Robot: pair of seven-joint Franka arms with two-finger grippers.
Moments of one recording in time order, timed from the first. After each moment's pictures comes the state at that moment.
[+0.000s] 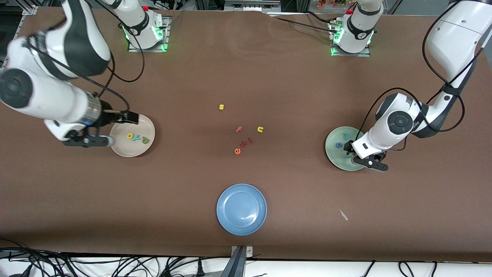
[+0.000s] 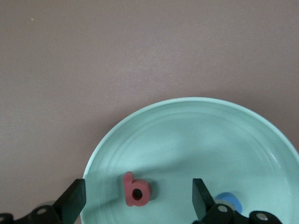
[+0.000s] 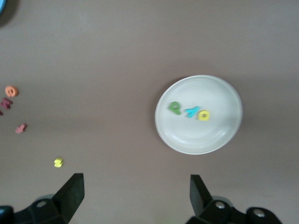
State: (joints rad) left arm 0.52 0.62 -0.64 -1.98 0.65 2.41 -0.23; right arm 0.11 0.26 0.08 -1.55 0.04 1.64 0.22
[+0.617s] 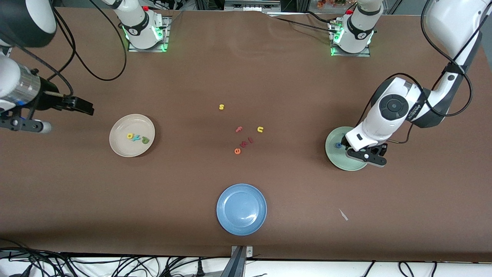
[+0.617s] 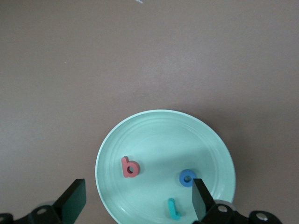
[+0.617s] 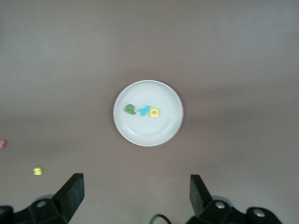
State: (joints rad) left arm 0.52 0.46 -0.78 -1.94 0.60 2.21 -0.26; right arm 0.13 0.18 -0.03 -1.43 -0.05 1.48 0.22
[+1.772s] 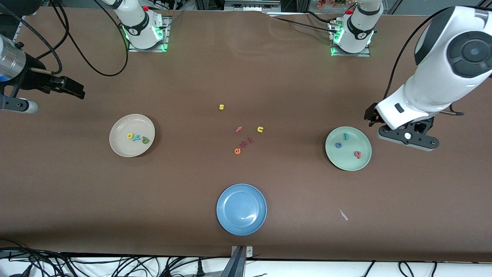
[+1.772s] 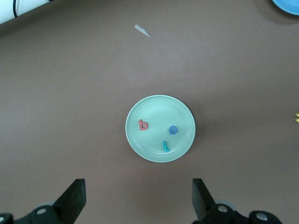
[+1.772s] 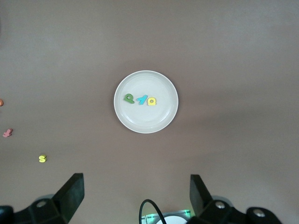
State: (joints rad) left arm 0.44 0.39 -0.84 -1.35 0.37 1.52 -0.07; right arm 0.12 0.12 -0.03 -1.42 -0.02 1.41 0.24
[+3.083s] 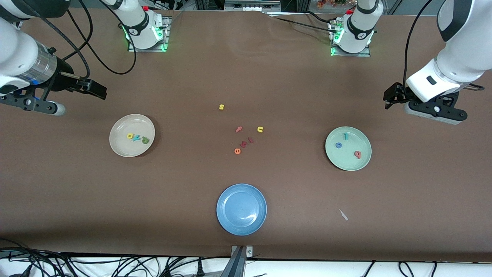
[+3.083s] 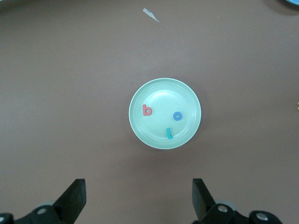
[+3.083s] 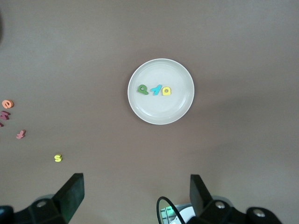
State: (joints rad) left arm -0.02 -0.01 -0.11 -1.78 0.06 1.77 0.14; right arm 0.18 0.14 -0.01 -1.44 0.00 1.42 0.39
